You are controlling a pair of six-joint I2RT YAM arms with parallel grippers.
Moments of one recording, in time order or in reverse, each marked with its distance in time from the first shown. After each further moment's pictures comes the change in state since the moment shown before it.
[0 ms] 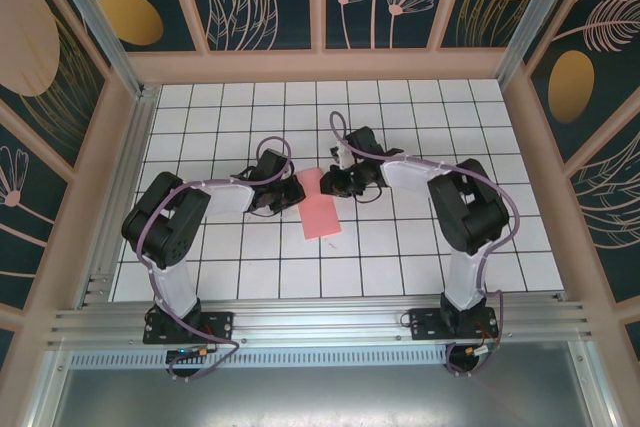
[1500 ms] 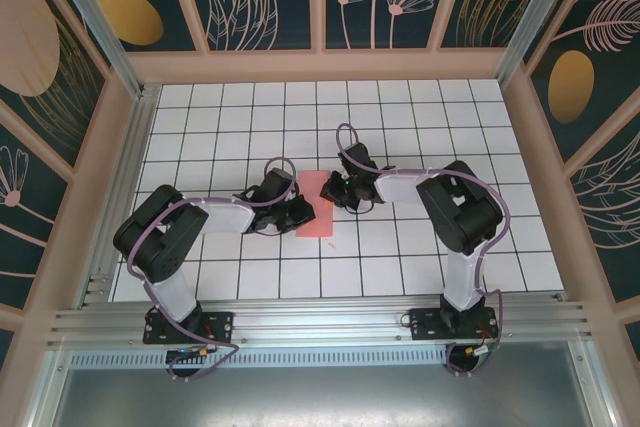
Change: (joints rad) left arm -0.113 -0.092 -0.155 0.103 0.094 -0.118; right arm 0.063 -0.002 -0.142 0.217 0.230 0.467
